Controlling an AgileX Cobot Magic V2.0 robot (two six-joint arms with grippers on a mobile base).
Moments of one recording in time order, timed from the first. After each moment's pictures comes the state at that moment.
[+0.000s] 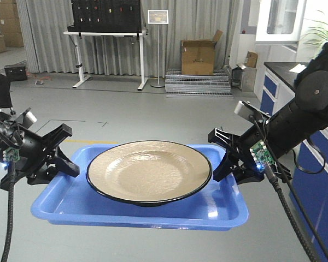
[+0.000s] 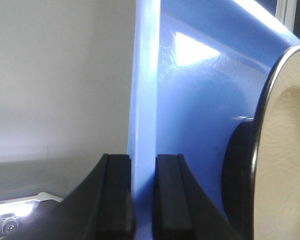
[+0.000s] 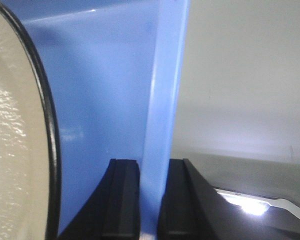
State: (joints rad) left arm -0.01 1.85 -1.75 -0.73 1.22 -0.04; right arm 0.17 1.90 -1.89 0.49 1.26 0.16
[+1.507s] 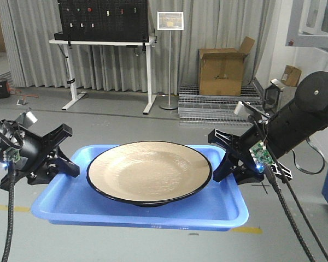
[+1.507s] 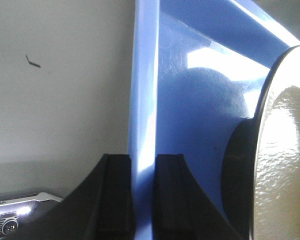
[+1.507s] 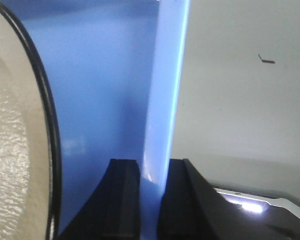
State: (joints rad) left arm -0.01 1.85 -1.75 -0.73 1.22 -0.05; right arm 0.17 1.90 -1.89 0.49 1.26 0.16
